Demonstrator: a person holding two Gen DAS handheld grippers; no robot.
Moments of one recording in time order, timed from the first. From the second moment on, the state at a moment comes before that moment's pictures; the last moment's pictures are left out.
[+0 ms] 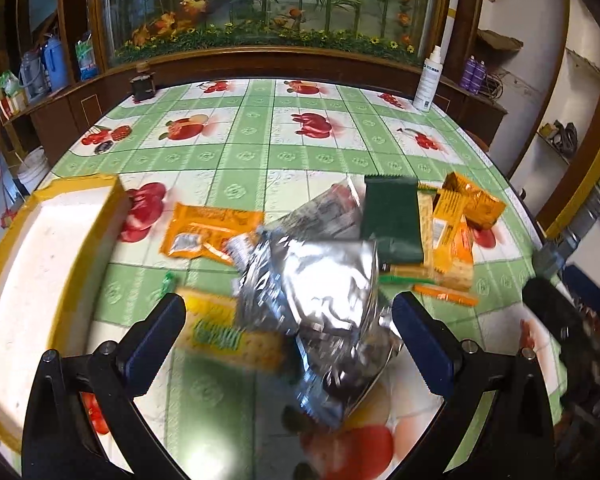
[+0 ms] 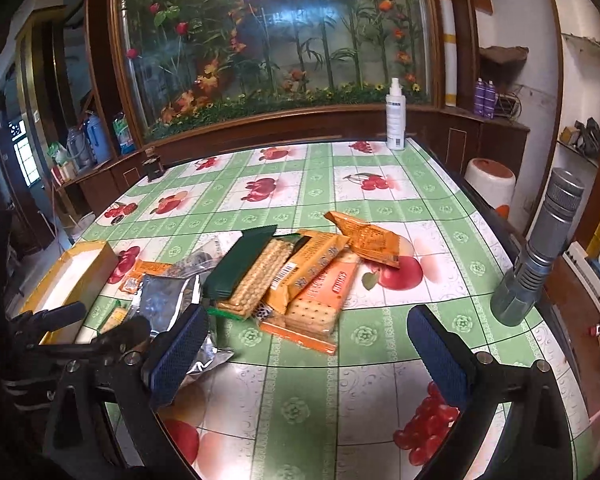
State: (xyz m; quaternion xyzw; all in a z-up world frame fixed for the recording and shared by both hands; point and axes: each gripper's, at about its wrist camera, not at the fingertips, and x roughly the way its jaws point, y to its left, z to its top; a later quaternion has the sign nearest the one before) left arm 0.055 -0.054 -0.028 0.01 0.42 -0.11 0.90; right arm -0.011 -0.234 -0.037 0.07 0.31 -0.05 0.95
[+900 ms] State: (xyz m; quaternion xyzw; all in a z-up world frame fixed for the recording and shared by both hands) left arm 0.090 -0.030 -0.060 -0.02 0.45 -0.10 0.89; right arm 0.070 -0.217 -0.066 0.13 0.35 0.07 0.92
